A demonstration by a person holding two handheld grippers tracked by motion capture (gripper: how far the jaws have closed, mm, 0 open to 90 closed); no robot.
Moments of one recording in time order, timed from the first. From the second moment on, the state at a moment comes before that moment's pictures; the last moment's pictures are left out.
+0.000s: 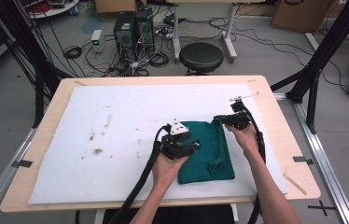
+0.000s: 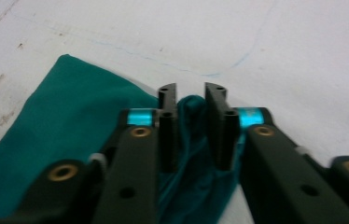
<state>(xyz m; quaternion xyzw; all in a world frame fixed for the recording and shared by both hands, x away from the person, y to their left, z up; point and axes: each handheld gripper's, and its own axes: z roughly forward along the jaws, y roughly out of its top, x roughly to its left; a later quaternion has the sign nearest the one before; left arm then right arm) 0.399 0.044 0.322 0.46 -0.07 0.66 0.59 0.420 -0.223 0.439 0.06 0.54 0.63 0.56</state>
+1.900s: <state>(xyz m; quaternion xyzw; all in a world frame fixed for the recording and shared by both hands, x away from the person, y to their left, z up) 0.422 0.061 0.285 0.47 -0.07 0.68 0.56 0.434 -0.224 0.285 -0.03 0.52 0.57 0.63</state>
